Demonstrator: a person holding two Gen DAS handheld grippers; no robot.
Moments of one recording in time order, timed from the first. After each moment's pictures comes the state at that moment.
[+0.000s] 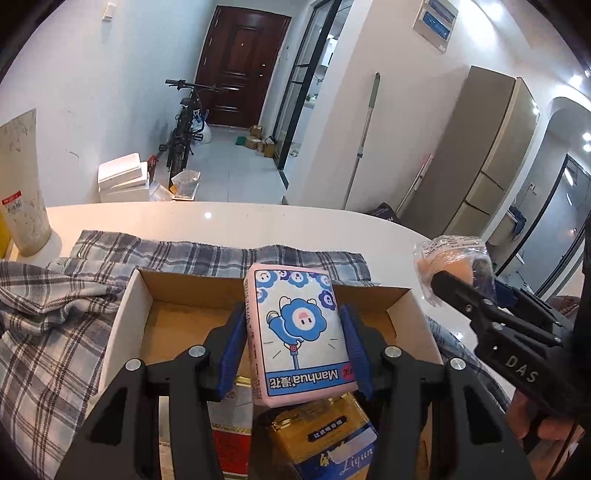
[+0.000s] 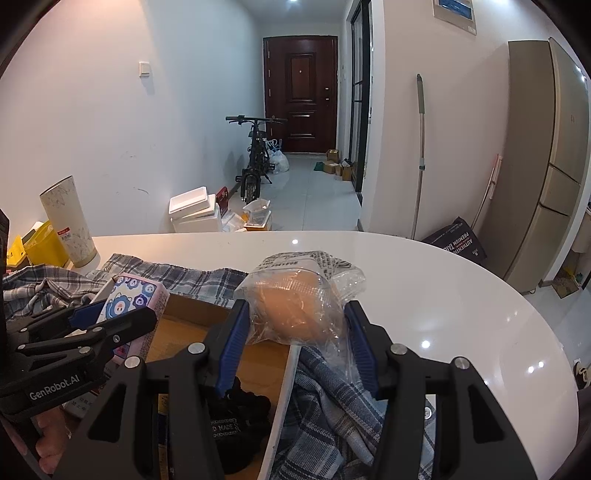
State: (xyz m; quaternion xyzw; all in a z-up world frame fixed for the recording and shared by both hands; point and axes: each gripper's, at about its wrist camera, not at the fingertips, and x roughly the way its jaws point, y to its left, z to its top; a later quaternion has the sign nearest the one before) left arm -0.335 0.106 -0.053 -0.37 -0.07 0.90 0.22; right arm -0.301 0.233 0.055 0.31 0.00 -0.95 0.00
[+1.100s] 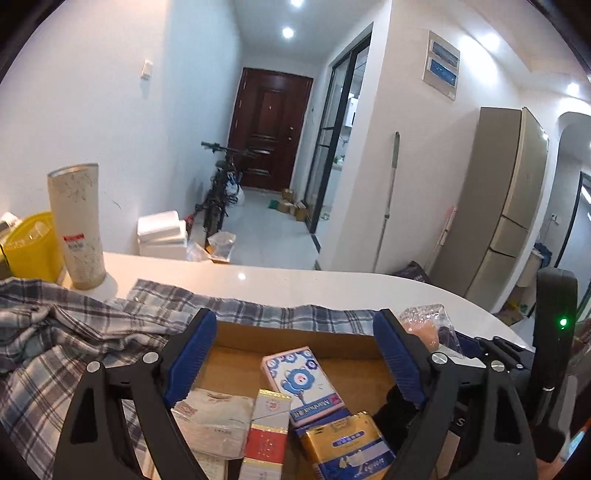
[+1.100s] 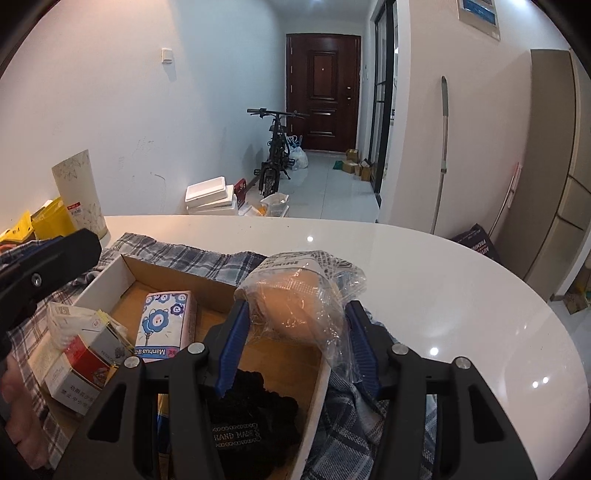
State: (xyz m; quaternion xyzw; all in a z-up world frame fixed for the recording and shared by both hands) left arm -0.294 0.083 -0.021 -0.24 -0.07 0.96 0.14; right arm -0.310 0.210 0.024 0.31 0.03 -0.95 0.04
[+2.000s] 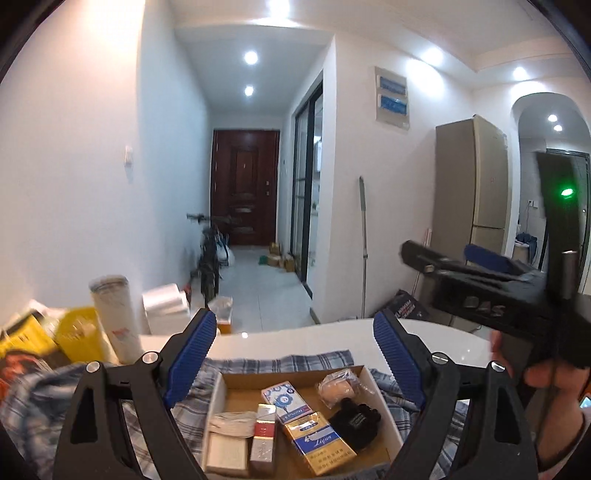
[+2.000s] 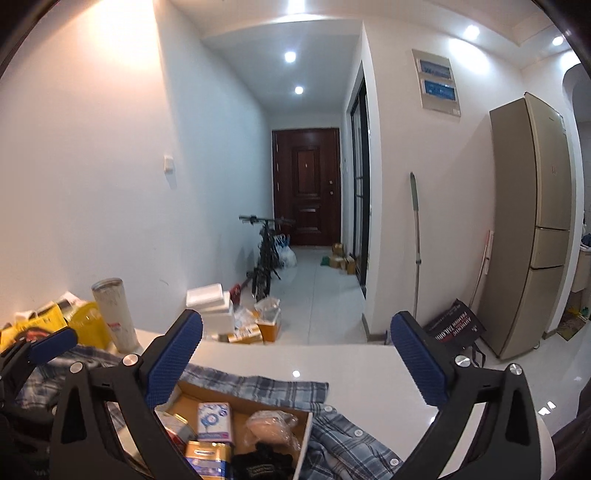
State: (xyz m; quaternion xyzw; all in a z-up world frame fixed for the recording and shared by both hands) left arm -0.167 0.077 0.106 -0.12 0.00 0.98 0.17; right arm -0.217 0.212 0.179 0.12 -0.01 -0.99 0.02
